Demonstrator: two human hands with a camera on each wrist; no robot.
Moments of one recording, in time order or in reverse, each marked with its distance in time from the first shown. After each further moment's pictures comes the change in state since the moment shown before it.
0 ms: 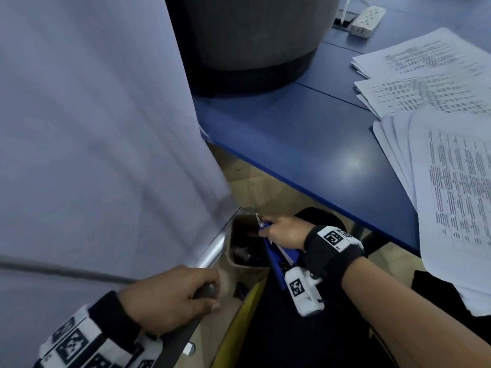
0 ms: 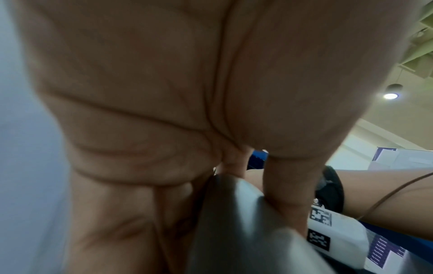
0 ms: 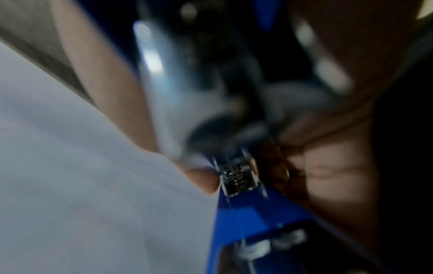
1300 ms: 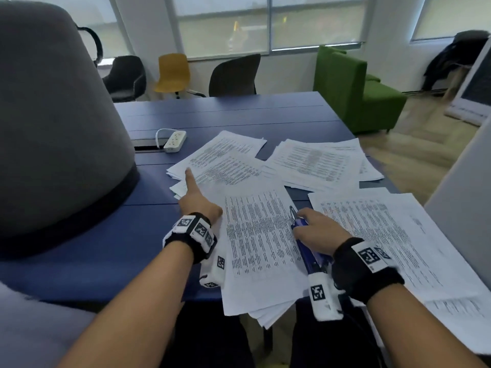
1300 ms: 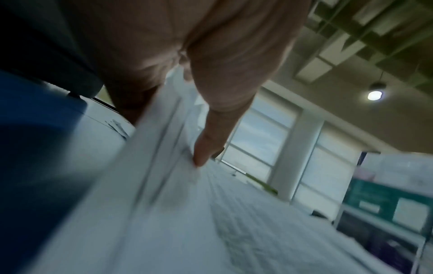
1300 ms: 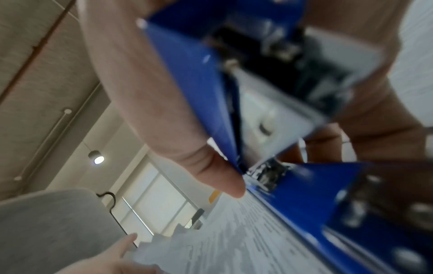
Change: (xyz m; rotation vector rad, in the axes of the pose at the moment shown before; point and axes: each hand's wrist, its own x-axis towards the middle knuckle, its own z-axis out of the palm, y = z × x) left_hand 0.271 0.336 -0.097 -0.226 0.797 -0.081; right_hand -0.232 0.215 -0.193 0.254 0.853 0.130
